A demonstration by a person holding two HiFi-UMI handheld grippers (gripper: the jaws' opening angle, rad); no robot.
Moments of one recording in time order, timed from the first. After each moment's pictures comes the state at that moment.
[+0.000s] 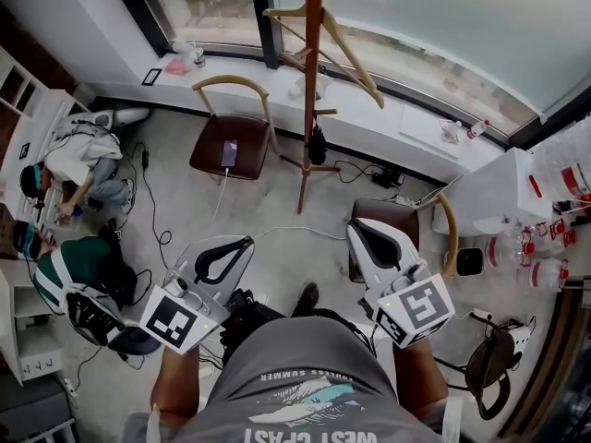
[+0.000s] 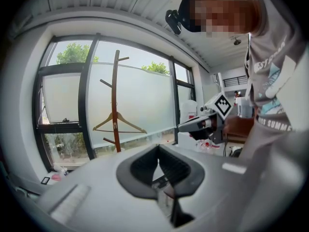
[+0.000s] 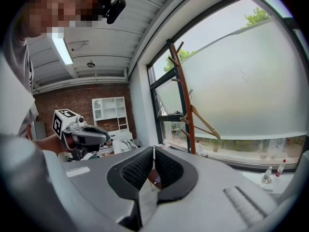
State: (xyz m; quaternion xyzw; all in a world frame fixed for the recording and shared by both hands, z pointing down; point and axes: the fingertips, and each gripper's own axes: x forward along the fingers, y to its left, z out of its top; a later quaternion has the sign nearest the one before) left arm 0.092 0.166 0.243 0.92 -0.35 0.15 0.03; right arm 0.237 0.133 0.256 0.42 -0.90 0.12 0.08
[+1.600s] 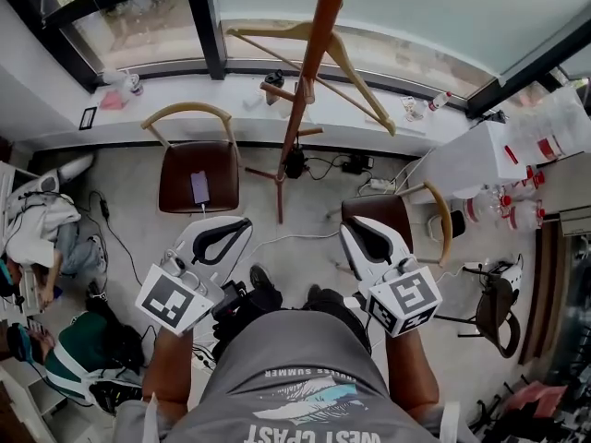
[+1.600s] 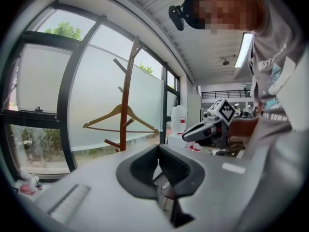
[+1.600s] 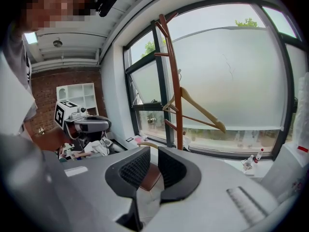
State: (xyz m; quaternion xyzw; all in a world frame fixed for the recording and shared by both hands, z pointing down) left arm 0.009 -0.038 0.273 0.97 -0.20 0.11 0.05; right arm 0.157 -0.005 0.305 0.55 -0.80 0.17 0.14
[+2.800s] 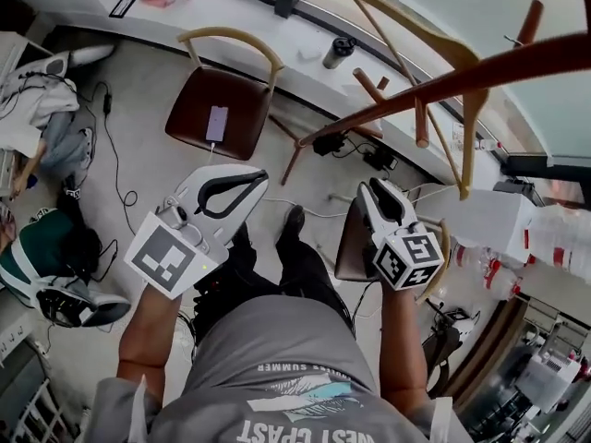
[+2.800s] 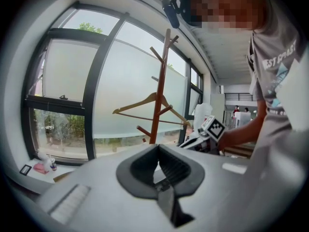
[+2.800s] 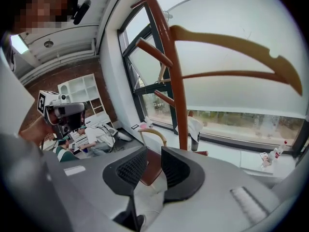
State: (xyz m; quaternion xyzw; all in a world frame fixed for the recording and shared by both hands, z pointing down) left arm -0.027 -0.154 0.334 0.93 -0.31 0.12 0.12; right arm 0.160 -0.169 0.436 0.48 -0.82 0.24 0.20
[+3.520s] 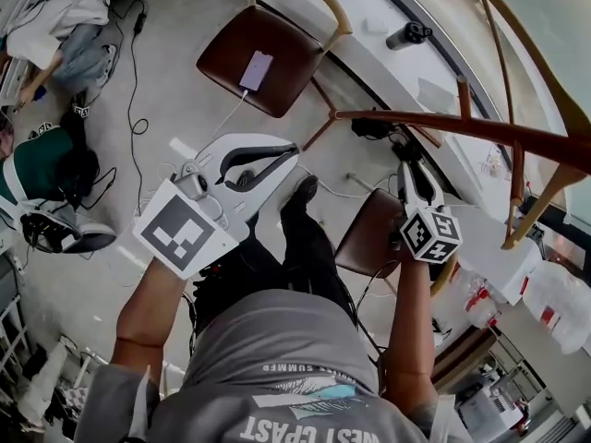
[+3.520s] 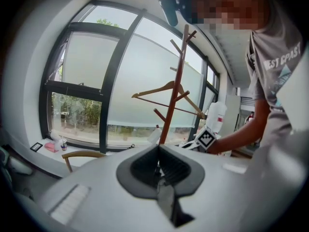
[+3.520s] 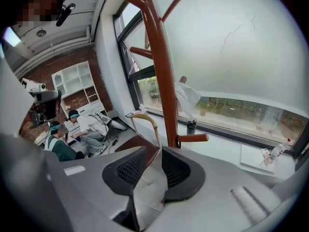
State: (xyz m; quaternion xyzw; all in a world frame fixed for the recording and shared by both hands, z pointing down) left arm -0.074 -0.163 0.402 0.90 -0.38 0.11 0.17; right arm 0.165 -0.224 0.562 0.47 -0.81 0.26 0.26
